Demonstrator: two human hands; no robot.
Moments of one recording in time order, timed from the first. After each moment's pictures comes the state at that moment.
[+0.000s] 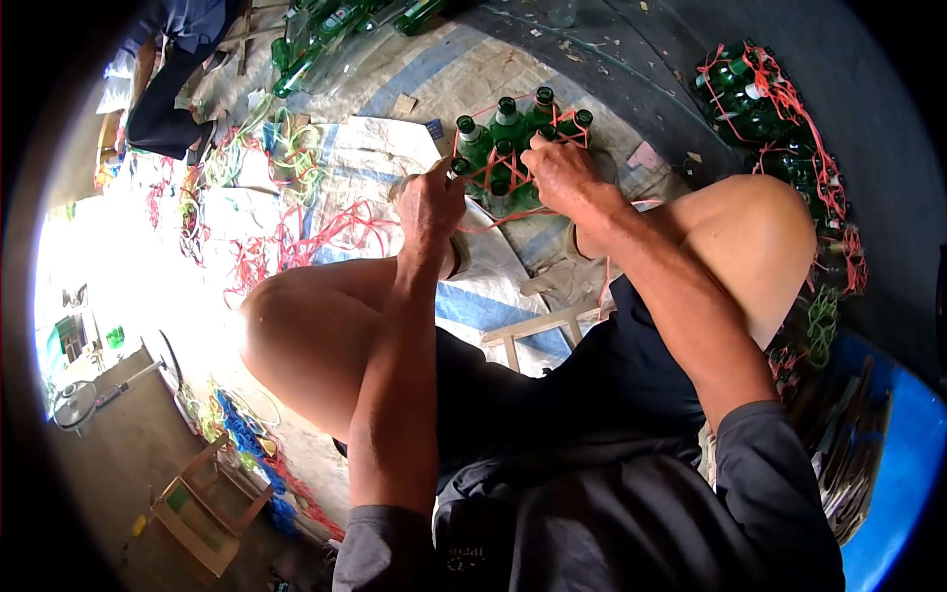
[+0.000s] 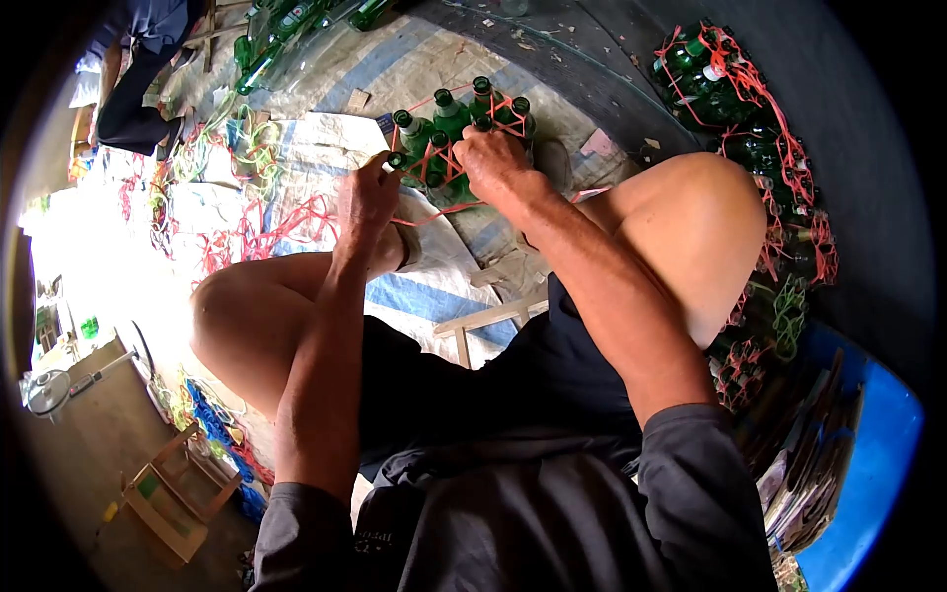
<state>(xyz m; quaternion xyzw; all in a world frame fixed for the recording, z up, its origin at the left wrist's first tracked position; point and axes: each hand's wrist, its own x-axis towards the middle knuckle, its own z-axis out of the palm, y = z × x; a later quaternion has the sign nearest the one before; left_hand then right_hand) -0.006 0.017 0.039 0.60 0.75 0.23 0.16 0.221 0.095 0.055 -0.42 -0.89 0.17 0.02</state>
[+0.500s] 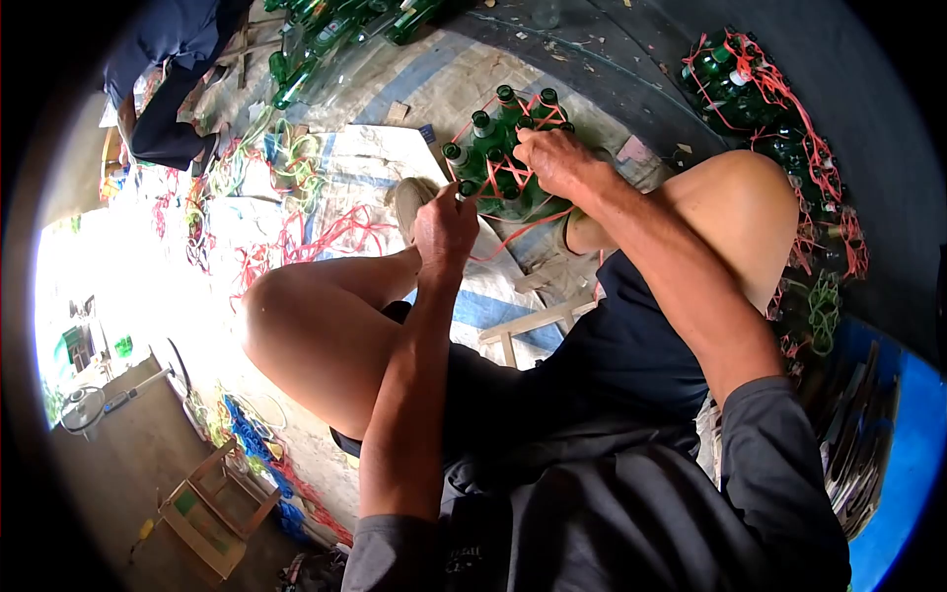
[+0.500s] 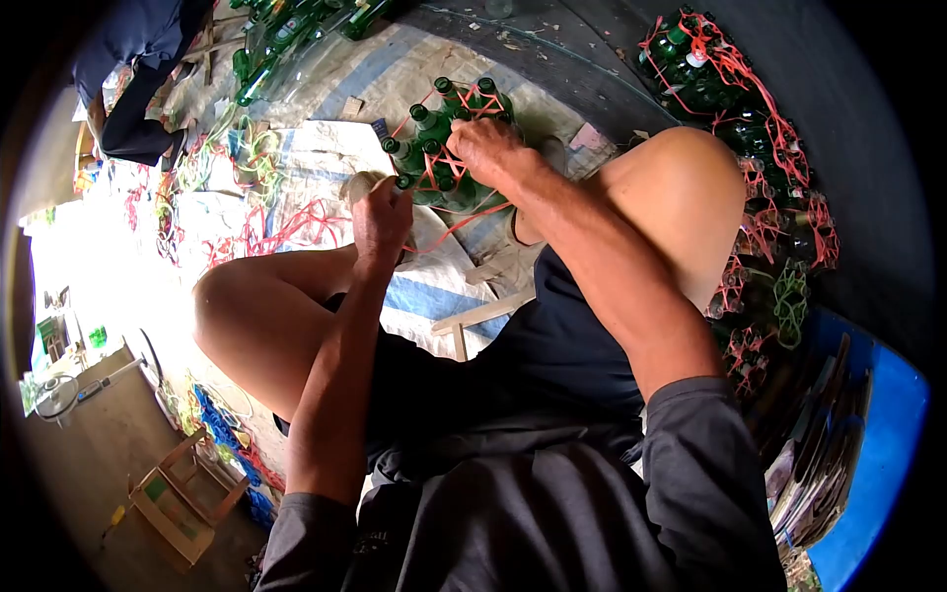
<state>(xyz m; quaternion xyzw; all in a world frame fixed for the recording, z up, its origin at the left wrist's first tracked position) 0.042 -0.019 0.039 0.56 0.76 0.27 0.18 0.247 0.112 0.054 -0.35 -0.92 0.13 0.06</state>
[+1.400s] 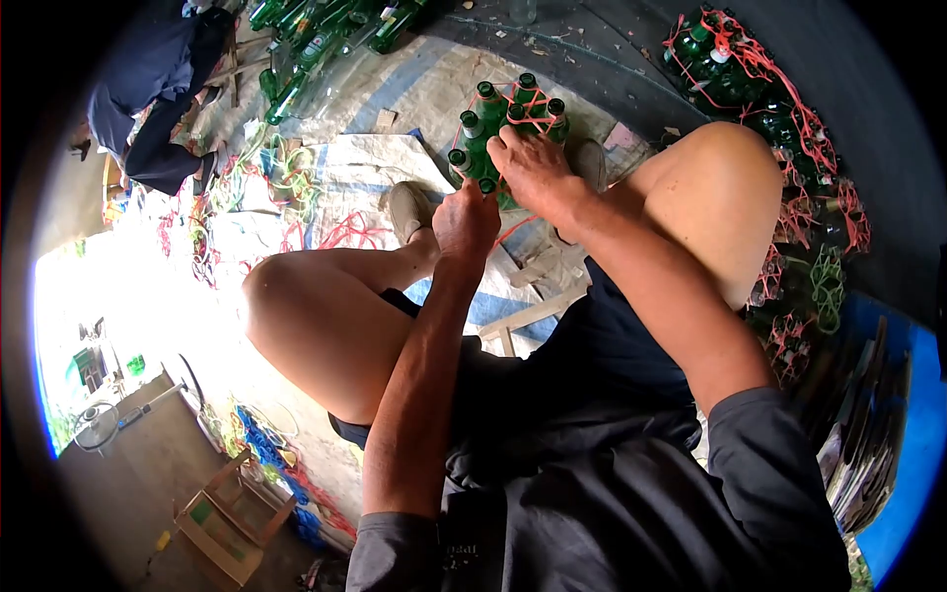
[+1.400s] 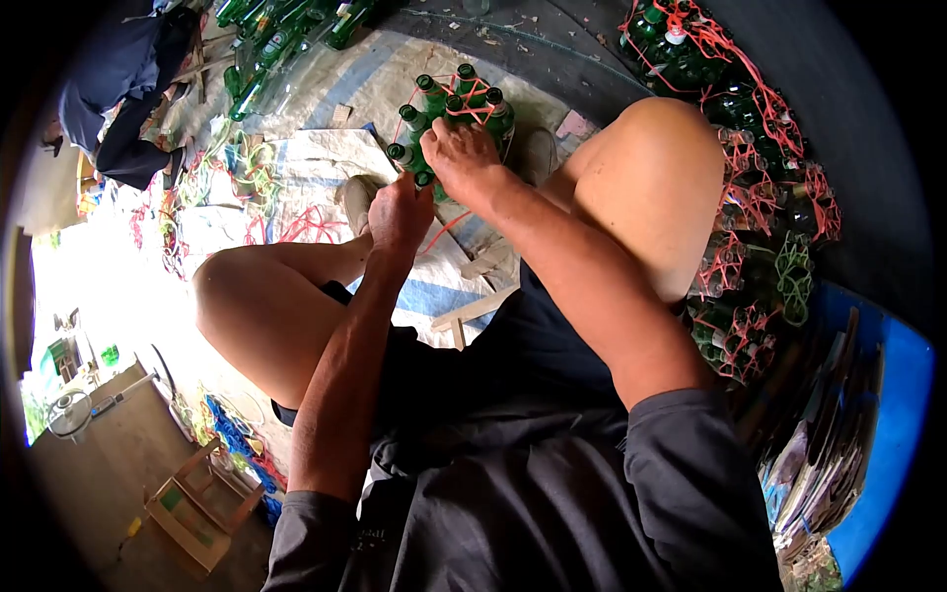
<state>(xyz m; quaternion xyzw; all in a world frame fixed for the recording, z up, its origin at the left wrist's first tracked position) 0.094 -0.011 0.047 0.63 0.74 0.17 0.16 0.242 0.068 0.059 -0.43 -0.89 0.07 0.09</state>
